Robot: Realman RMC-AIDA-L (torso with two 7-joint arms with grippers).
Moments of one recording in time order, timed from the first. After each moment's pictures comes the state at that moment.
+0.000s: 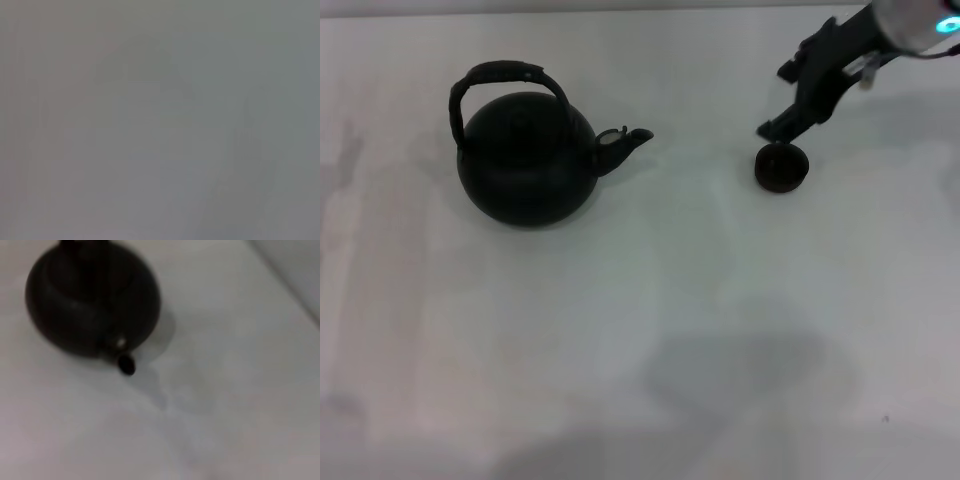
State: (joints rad) left arm -0.37 -2.07 2.83 0.06 -1.54 1.27 -0.40; right arm 0.86 2.02 -1.25 -1.00 0.57 1.40 -1.06
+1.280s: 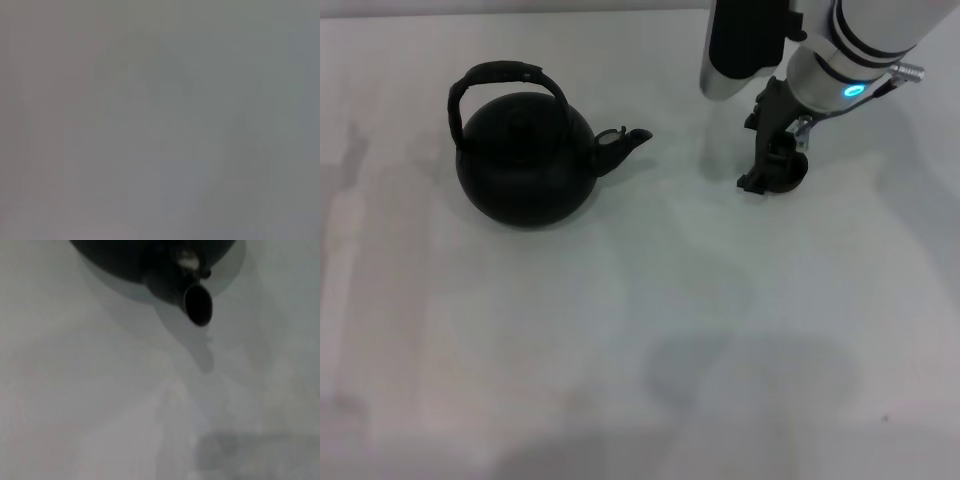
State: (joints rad) left arm -0.37 -2.08 2.83 0.06 -1.54 1.26 -0.41; right arm 1.01 2.03 -1.68 -0.67 0.62 1.12 -0.97
